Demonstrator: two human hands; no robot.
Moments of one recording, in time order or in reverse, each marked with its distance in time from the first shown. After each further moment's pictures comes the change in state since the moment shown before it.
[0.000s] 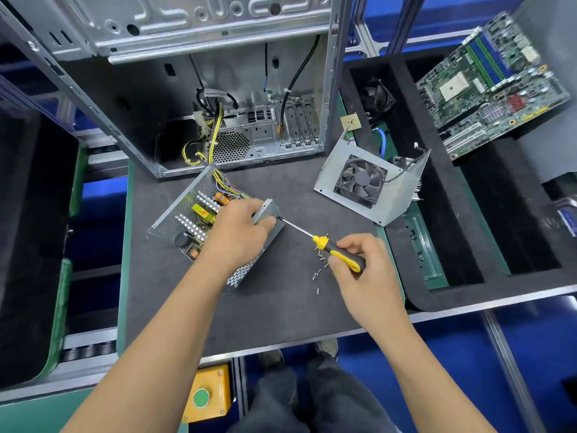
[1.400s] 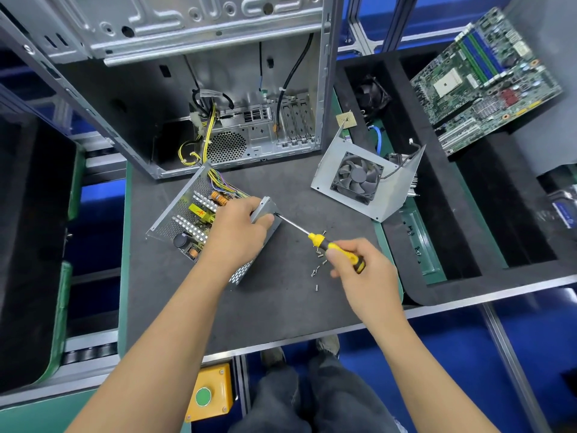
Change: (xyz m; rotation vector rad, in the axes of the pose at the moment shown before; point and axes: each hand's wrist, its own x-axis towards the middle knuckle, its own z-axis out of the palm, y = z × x) left_hand -0.003 0.001 0.003 0.003 0.028 0.011; right_hand -0.002 0.005 0.001 0.073 0.002 0.098
